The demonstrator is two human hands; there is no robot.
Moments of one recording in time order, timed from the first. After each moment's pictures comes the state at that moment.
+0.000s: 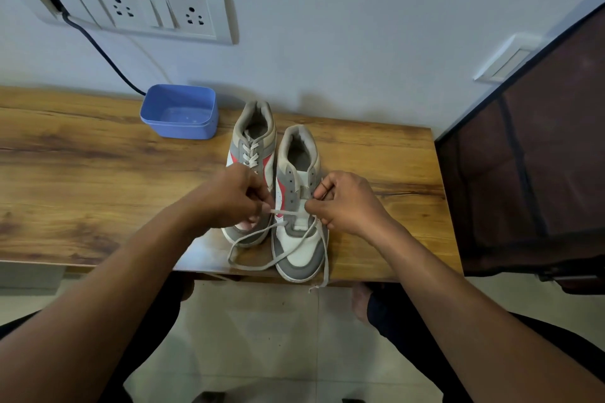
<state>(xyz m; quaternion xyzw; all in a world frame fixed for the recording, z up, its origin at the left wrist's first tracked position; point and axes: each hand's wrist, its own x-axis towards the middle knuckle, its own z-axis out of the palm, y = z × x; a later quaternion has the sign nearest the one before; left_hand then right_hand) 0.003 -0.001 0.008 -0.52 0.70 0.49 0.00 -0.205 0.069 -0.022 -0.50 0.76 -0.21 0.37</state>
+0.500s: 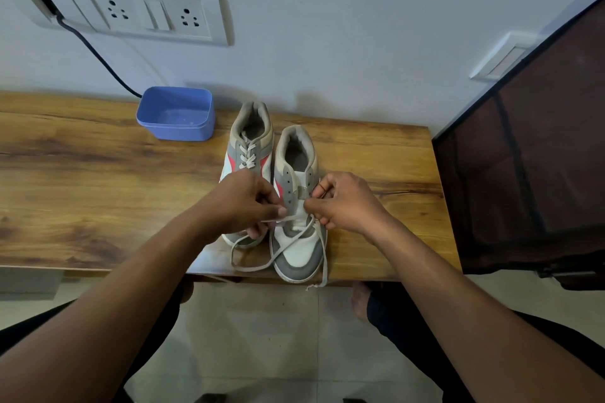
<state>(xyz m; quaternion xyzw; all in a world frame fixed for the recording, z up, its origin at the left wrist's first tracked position) -0.005 0.006 0.008 -0.49 0.71 0.51 0.01 -0.207 0.069 -0.018 -0.46 0.75 -0.22 0.41</state>
